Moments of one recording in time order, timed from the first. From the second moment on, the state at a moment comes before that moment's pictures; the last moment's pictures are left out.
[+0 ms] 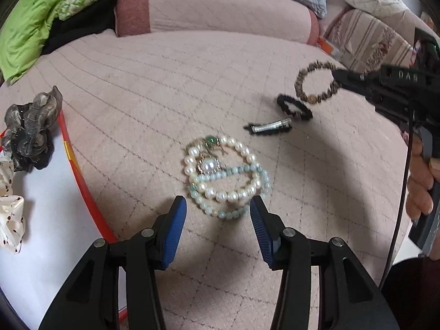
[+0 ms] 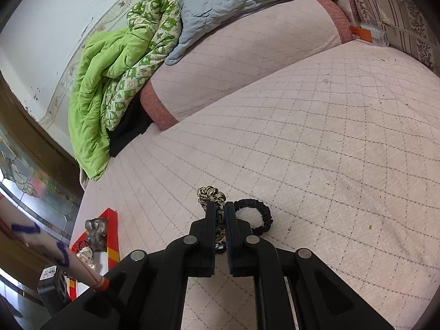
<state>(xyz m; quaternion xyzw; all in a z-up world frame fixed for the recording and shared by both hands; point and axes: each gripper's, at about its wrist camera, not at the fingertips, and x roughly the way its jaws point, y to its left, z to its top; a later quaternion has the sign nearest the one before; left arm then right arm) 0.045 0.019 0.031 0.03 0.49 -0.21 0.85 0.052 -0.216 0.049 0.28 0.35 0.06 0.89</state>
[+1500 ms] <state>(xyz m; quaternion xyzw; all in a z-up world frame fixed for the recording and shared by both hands) 0.038 -0.036 0.015 -0.04 0.51 -0.31 0.80 0.046 -0.234 0.047 0.29 0.36 0.06 0.89</state>
